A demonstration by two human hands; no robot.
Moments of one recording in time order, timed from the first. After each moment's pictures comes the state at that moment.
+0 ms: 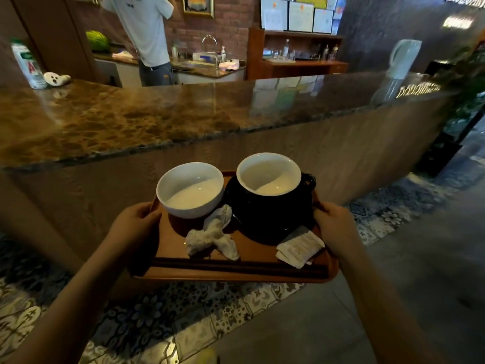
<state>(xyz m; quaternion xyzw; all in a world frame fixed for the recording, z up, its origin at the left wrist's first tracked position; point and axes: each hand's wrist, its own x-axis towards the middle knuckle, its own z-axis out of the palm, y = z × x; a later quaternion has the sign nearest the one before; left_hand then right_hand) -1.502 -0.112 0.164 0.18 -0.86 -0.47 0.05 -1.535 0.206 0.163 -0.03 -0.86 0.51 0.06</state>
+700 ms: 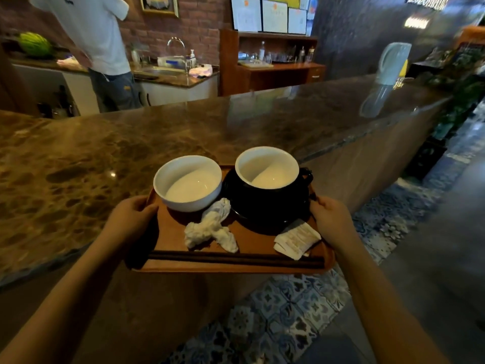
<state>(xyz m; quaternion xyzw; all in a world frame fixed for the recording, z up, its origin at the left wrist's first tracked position) -1.854 -0.169 0.169 0.13 -0.89 -0.42 0.08 -1.849 0.151 0.168 -0.08 -0.85 0.52 0.09</state>
